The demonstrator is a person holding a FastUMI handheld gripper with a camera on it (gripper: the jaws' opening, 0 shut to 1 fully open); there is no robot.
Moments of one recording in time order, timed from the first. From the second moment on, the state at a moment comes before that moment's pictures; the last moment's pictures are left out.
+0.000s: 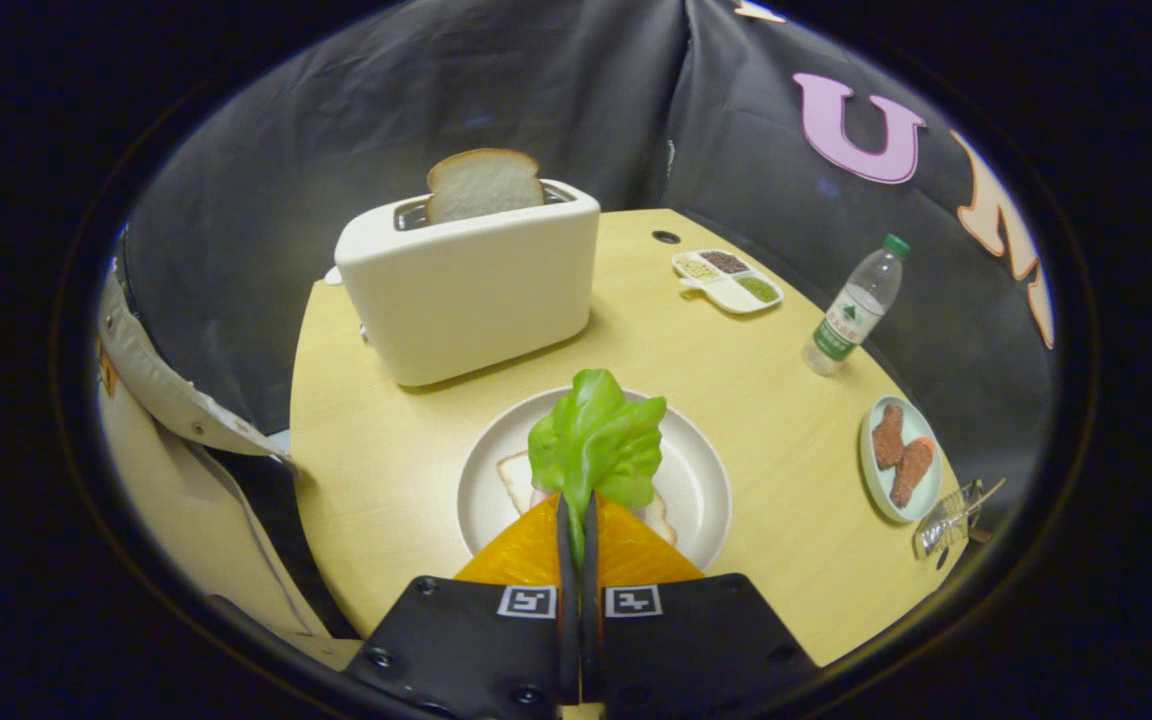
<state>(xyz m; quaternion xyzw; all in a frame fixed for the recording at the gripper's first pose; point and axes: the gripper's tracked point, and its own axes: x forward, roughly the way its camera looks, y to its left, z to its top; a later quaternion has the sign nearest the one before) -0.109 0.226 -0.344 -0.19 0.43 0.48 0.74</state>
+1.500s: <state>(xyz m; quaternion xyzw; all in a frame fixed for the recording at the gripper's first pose) -0.071 0.293 -0.295 -0.18 0.40 0.45 0.78</state>
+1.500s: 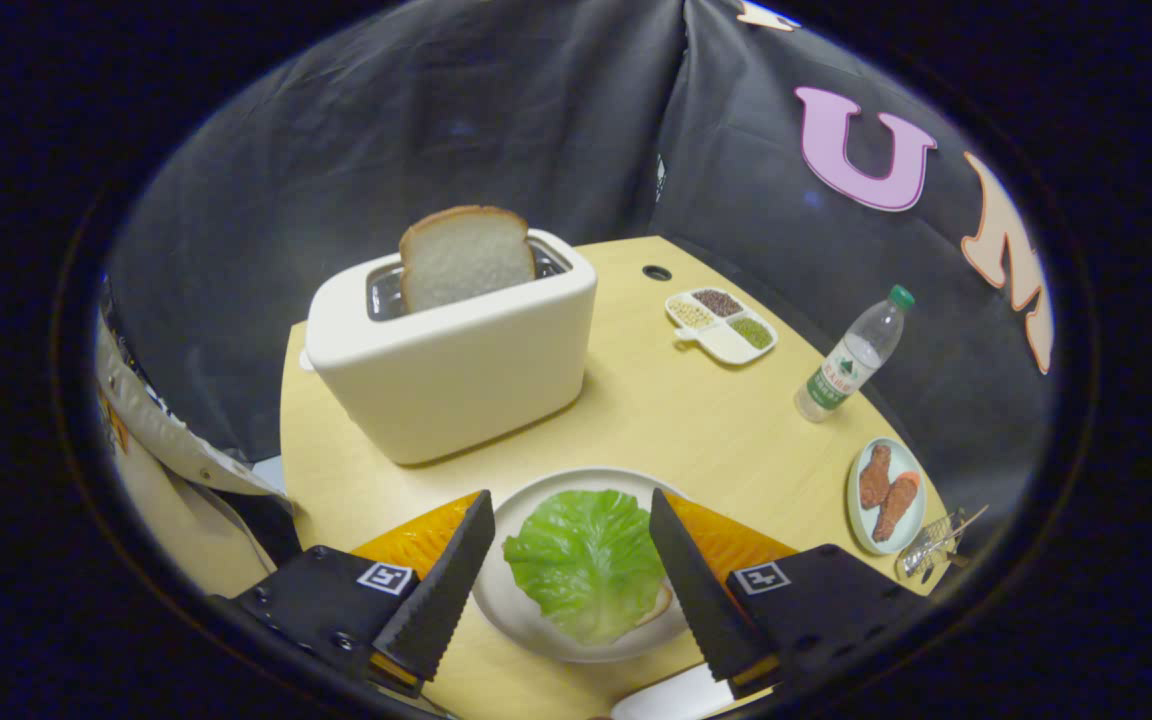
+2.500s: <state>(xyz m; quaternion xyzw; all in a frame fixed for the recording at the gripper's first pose) -0.068 0.441 -0.225 -0.10 0.38 0.48 0.78</state>
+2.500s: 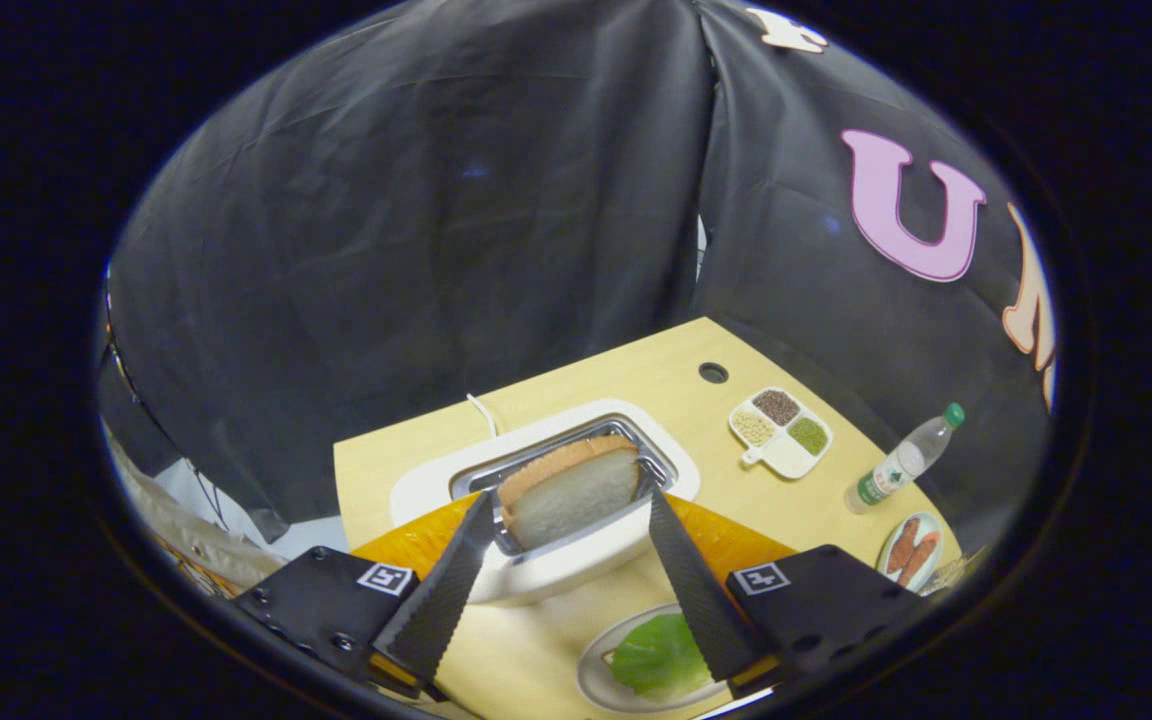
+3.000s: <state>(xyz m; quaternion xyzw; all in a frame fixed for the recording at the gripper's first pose) -0.057 0.464 -0.255 -0.09 0.42 0.45 0.78</state>
